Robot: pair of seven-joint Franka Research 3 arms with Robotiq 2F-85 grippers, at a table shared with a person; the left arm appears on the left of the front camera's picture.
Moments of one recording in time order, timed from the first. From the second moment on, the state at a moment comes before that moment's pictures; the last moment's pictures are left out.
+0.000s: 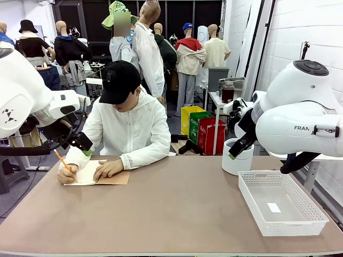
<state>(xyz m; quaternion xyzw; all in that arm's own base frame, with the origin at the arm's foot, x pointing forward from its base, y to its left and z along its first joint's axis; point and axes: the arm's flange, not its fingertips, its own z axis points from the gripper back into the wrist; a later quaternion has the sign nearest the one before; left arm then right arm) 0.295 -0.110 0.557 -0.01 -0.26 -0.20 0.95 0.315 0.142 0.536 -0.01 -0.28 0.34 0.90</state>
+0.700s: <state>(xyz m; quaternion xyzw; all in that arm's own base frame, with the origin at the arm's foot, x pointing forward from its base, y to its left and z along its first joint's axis) 0.295 -0.110 0.557 -0.01 -0.26 -0.20 0.95 0.315 0.142 0.536 -0.01 -0.28 0.34 0.90</state>
